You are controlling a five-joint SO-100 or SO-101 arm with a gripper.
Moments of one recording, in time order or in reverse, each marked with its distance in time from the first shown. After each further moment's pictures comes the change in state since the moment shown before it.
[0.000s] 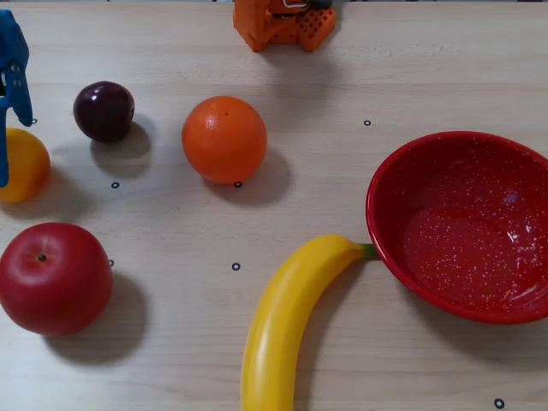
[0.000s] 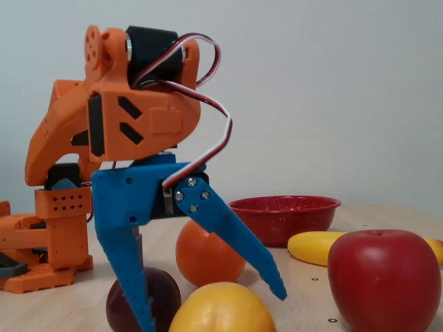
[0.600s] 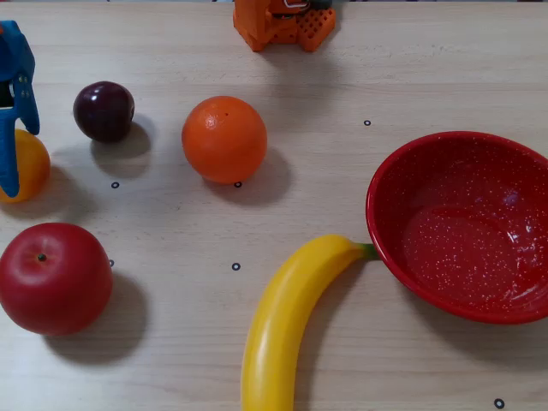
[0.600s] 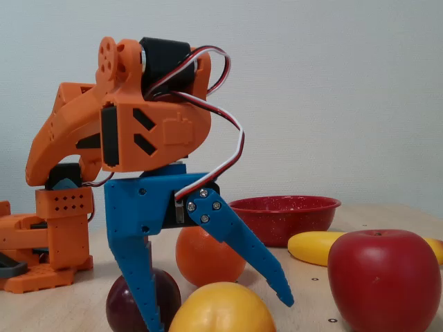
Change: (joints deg) arm -1.2 -0.9 0.0 -0.3 0.0
